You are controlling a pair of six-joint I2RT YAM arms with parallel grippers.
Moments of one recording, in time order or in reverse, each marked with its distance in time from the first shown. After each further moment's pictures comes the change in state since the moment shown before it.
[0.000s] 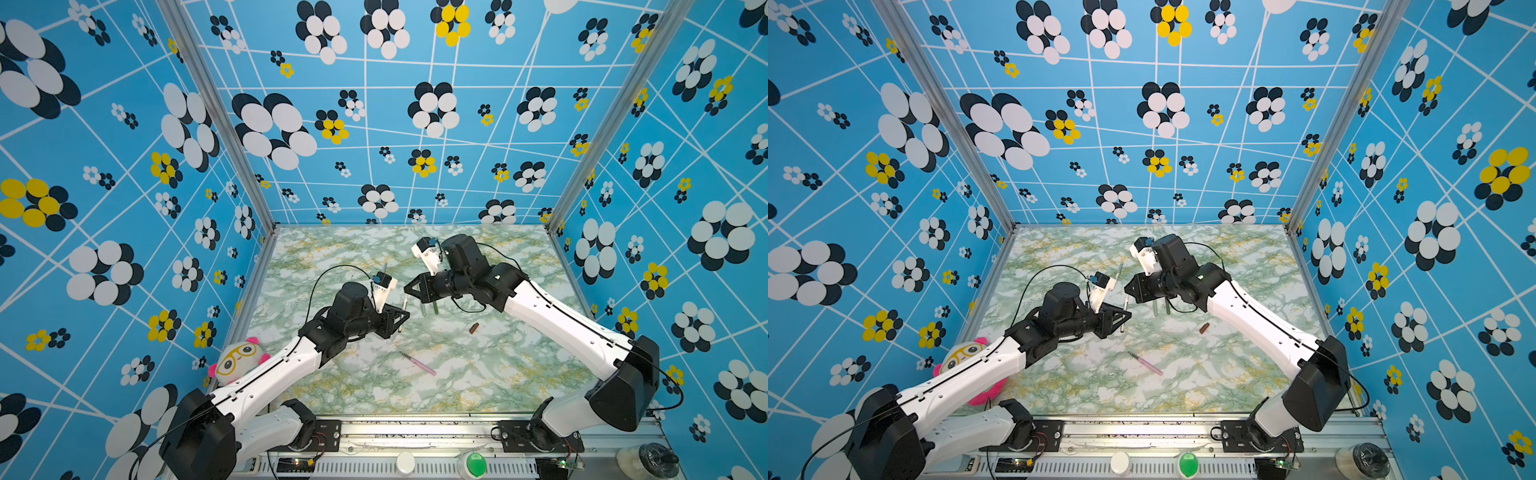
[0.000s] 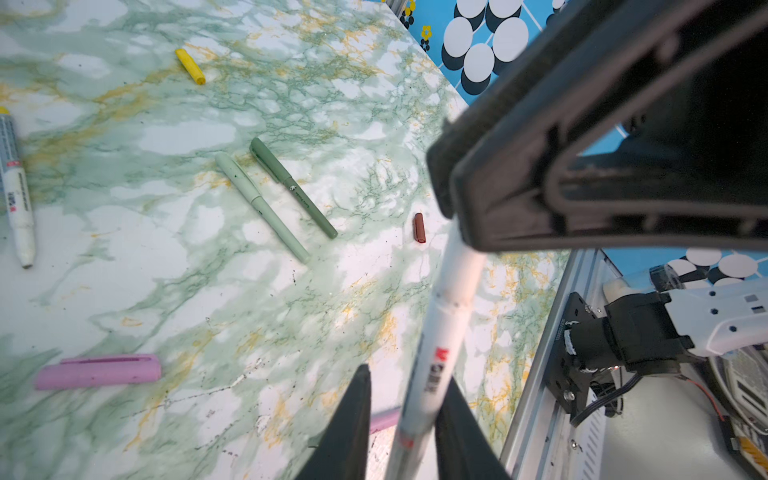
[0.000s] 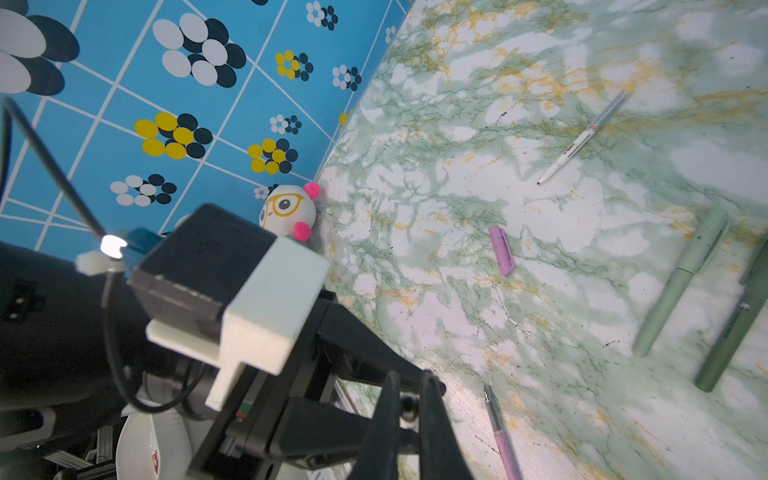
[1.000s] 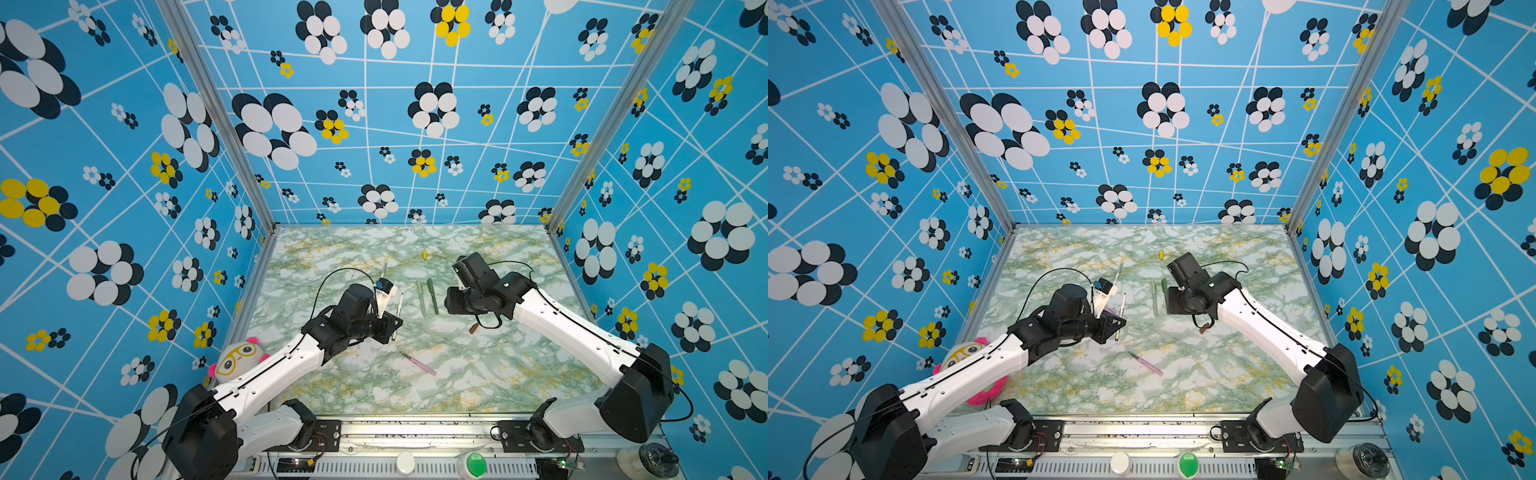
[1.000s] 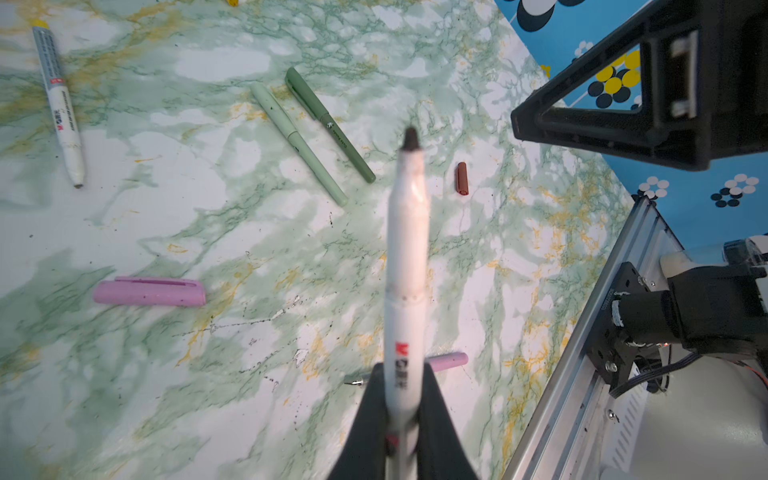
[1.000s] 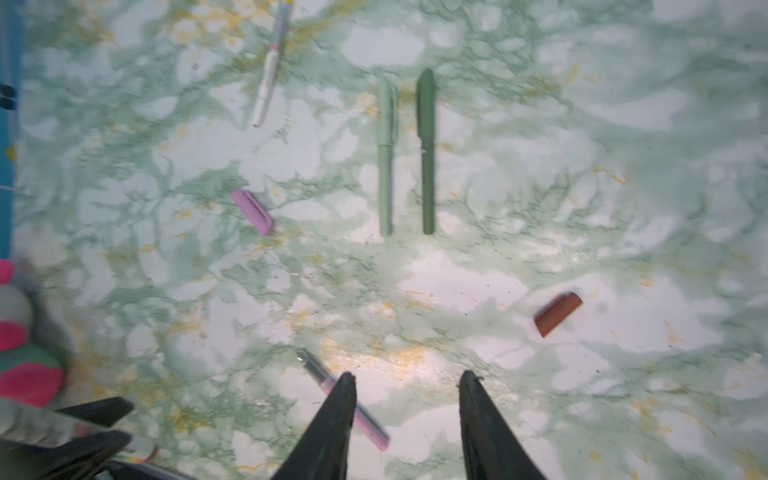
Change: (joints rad) left arm -0.026 0.038 0.035 -0.195 -0.079 0.050; right arm -0.072 -0.071 -0.198 -0.278 0.489 0.167
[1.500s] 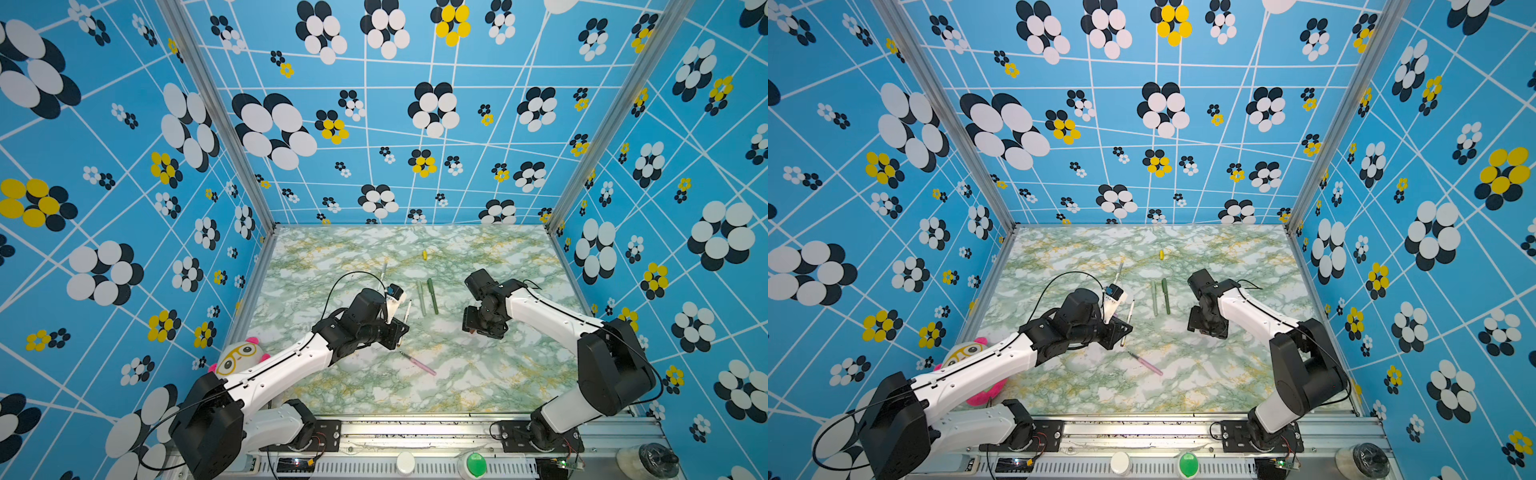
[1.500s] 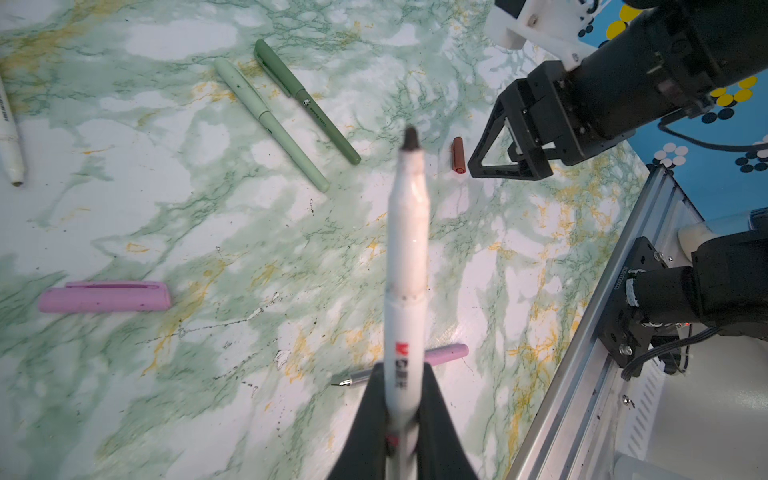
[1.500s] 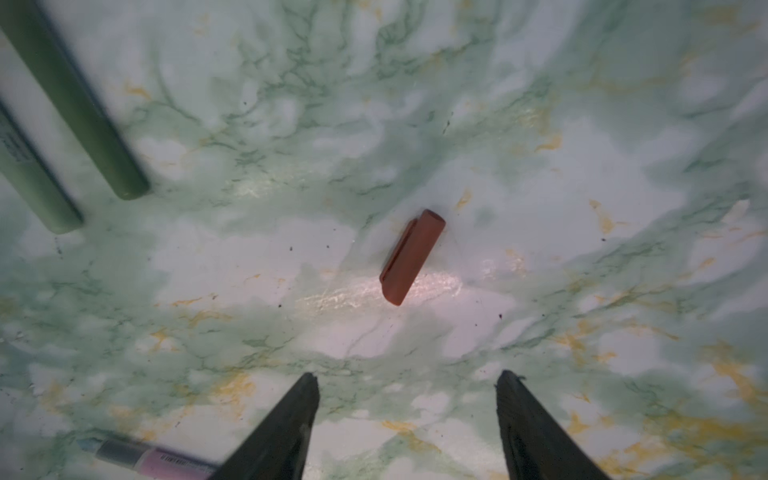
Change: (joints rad) left arm -0.085 0.052 0.002 0.038 -0.053 0.006; right arm -0.214 0.152 -0.199 0.014 -0.097 0.088
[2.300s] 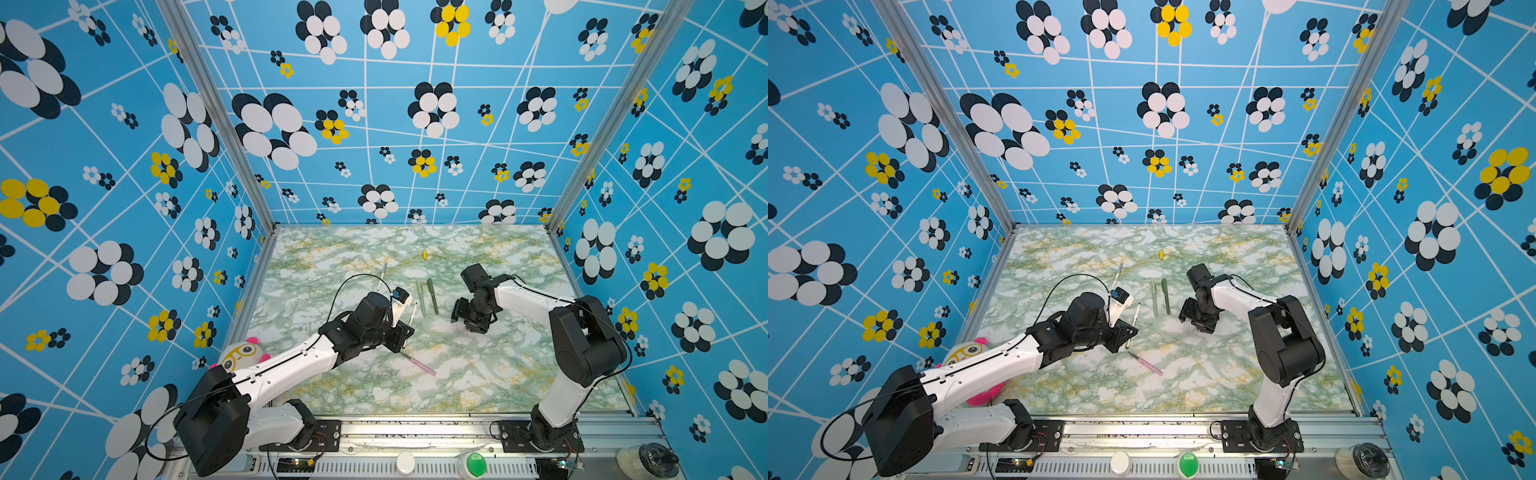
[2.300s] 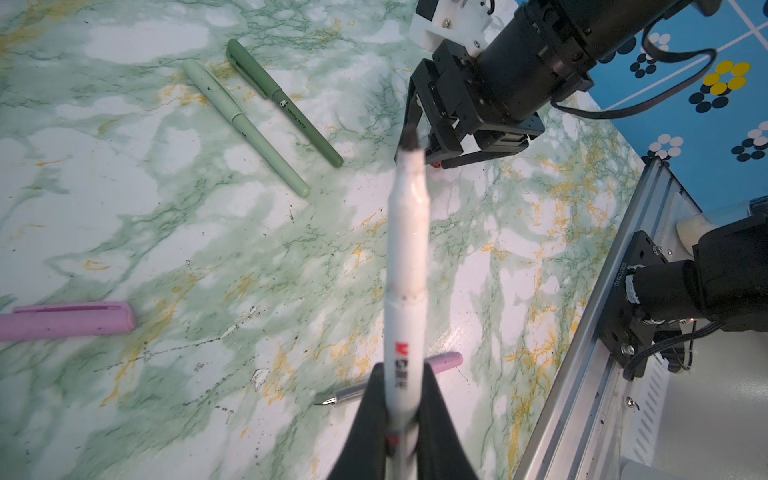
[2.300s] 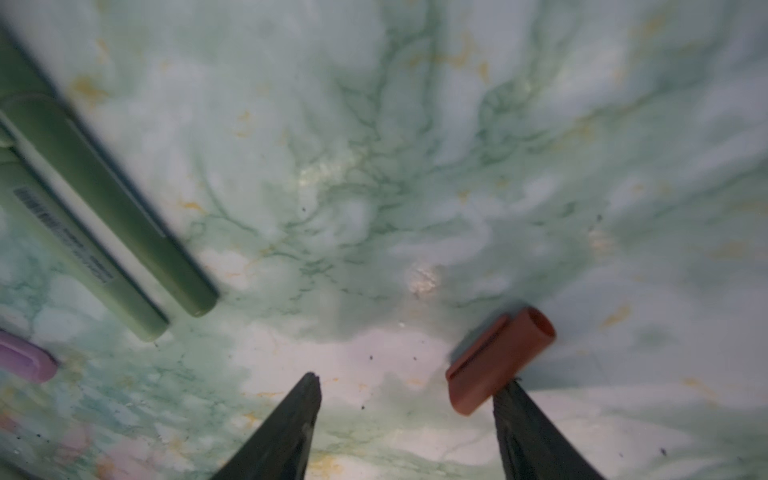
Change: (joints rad) left arm -0.033 0.024 -0.023 0.068 -0.011 -0.003; right arm -0.043 0.192 0.088 0.155 -0.170 0.105
